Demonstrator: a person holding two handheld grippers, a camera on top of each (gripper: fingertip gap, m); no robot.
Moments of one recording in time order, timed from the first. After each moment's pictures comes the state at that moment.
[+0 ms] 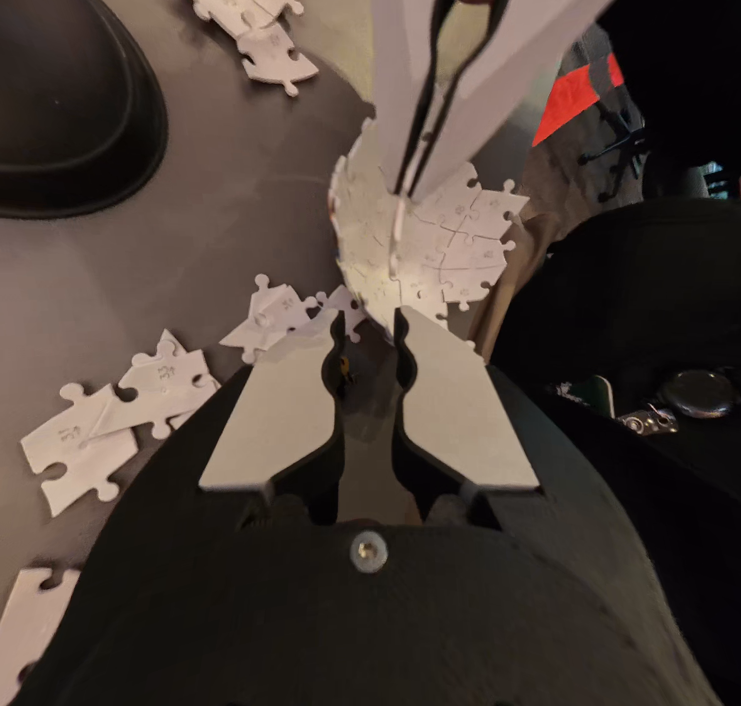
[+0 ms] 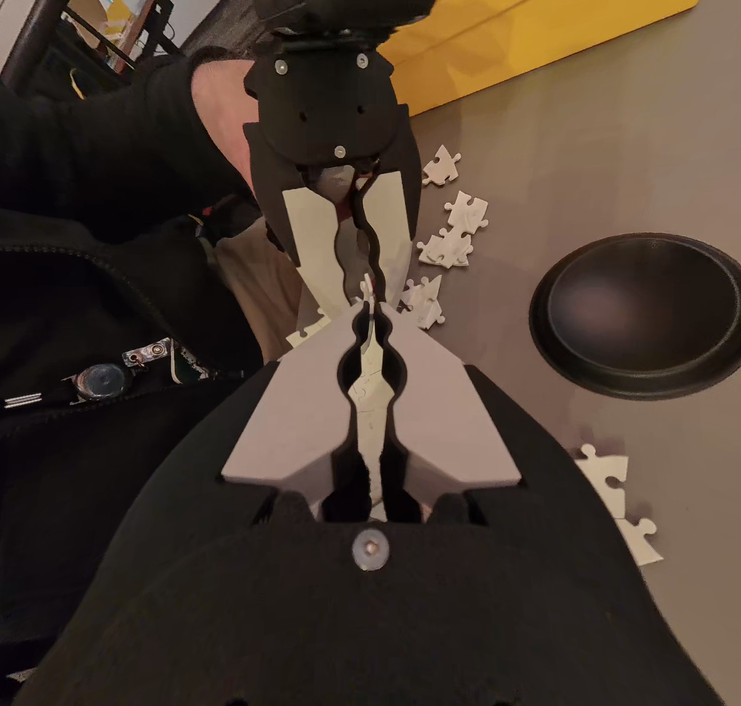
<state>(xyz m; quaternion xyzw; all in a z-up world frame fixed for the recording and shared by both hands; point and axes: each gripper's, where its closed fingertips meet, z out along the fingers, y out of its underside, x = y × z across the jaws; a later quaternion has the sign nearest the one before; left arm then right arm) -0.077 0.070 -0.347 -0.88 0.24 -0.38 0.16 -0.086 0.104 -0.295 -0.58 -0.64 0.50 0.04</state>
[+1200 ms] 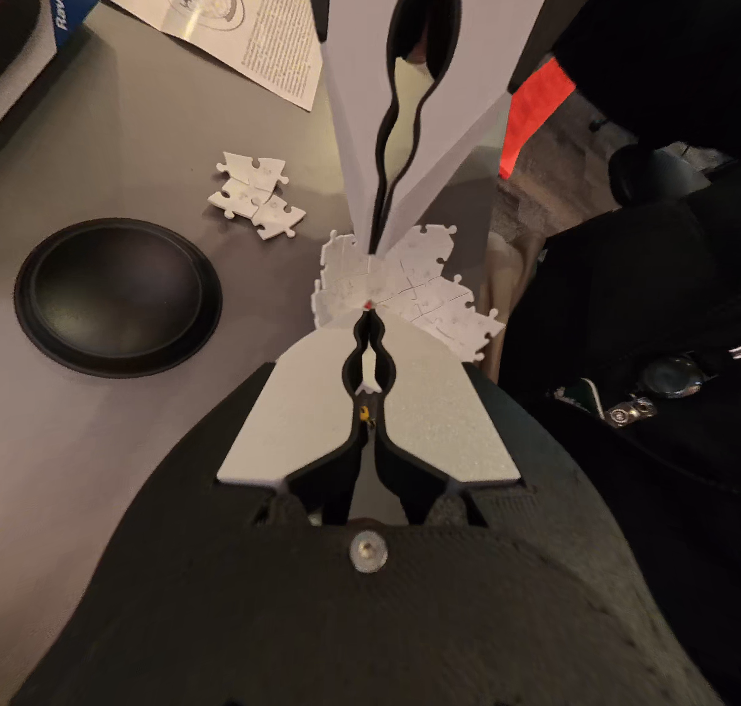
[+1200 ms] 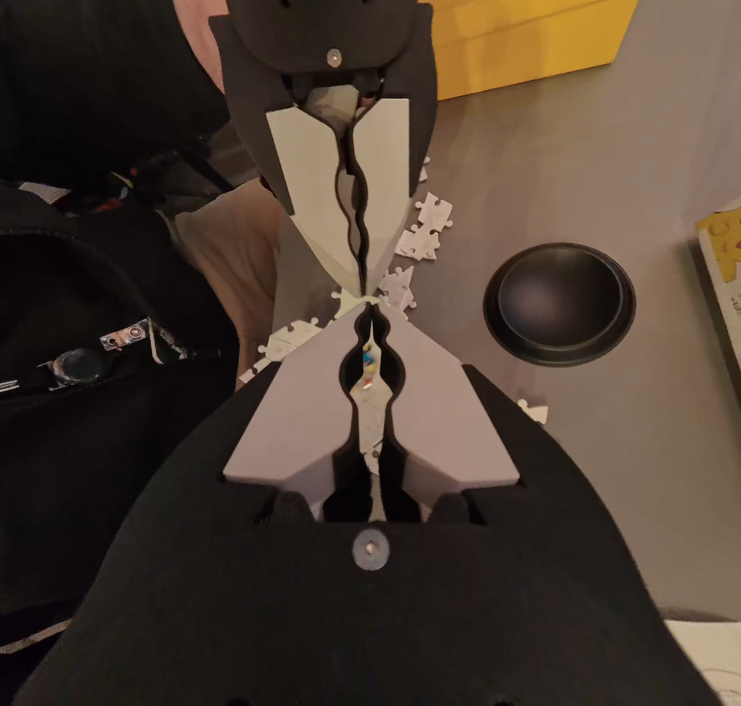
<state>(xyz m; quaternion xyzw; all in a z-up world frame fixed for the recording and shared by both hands) -0.074 0.109 -0.291 -0.84 0.34 -0.36 0.23 -0.073 0.123 -0.270 -0.58 -0.68 0.43 0.09</state>
